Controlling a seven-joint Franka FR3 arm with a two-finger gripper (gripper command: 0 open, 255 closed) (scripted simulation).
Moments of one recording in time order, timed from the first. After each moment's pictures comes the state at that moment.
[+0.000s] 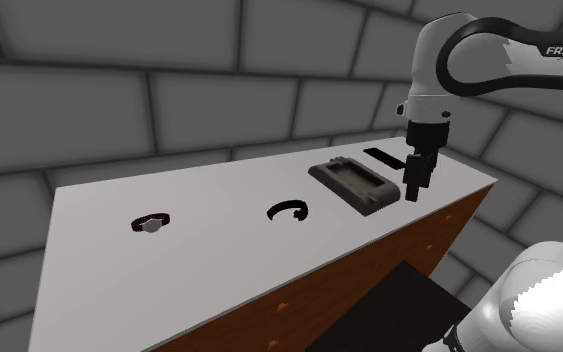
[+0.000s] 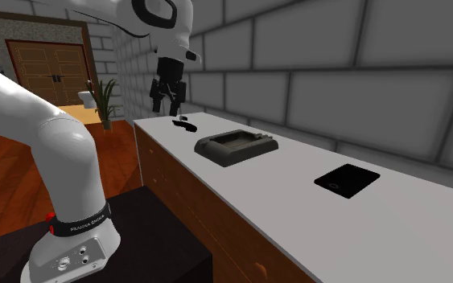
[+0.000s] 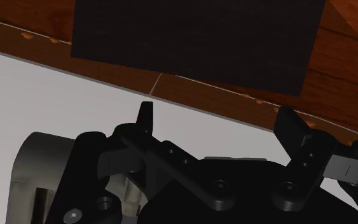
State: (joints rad) arm -0.02 -0.74 0.01 -2.45 -0.02 1.45 -0.15
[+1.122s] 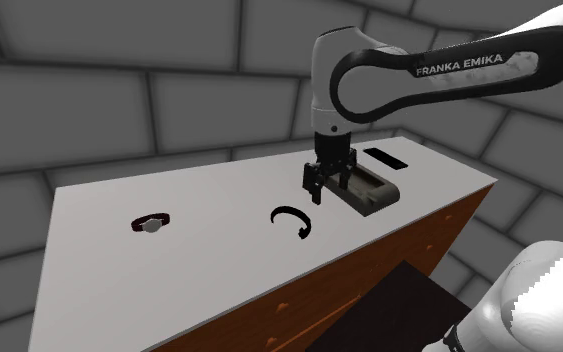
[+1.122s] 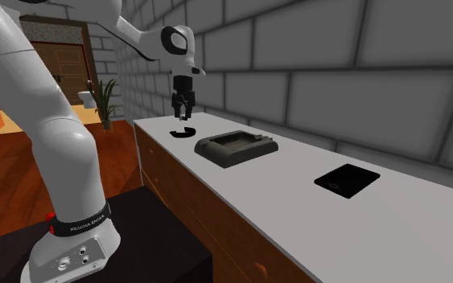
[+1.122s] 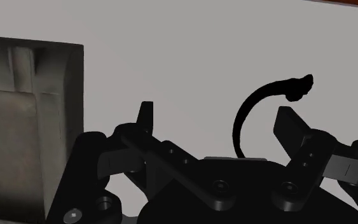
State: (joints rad) arm 0.00 -0.30 0.30 -2.24 0.01 1.74 0.31
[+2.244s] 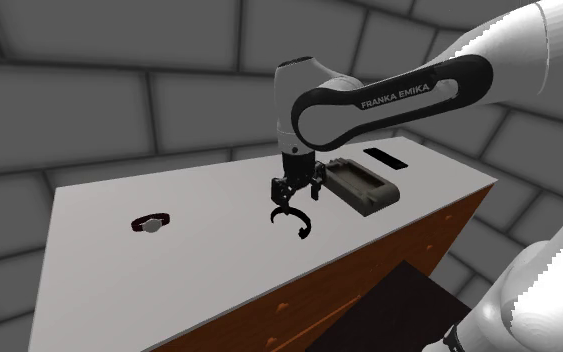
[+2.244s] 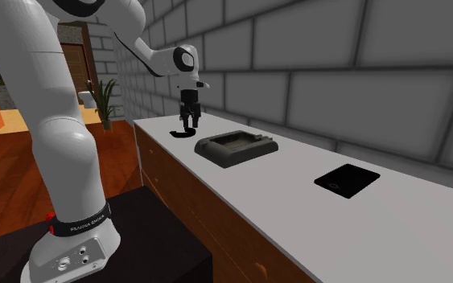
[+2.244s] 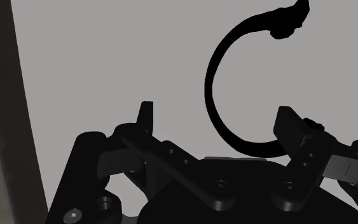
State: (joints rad) arm 0.00 -0.08 0.37 -2.16 -0.09 1.89 0.50
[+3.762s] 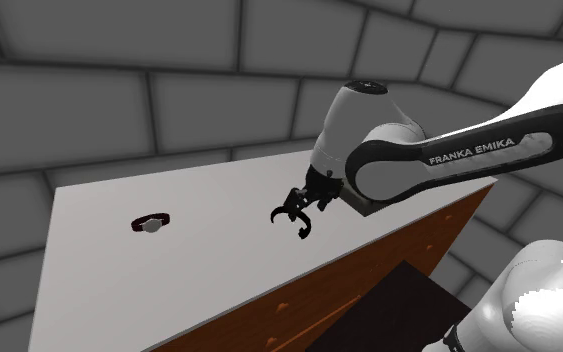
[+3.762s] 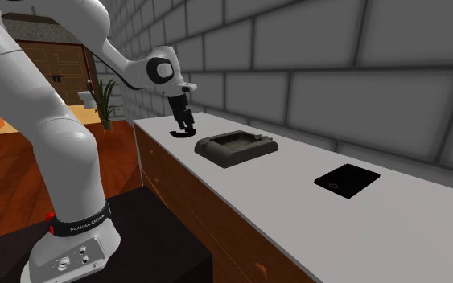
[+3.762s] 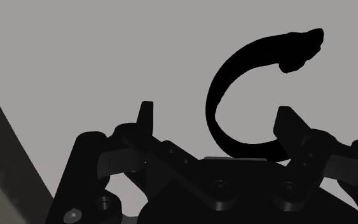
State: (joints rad) arm 0.03 -0.40 0.35 -2.59 0.01 2.38 0.48
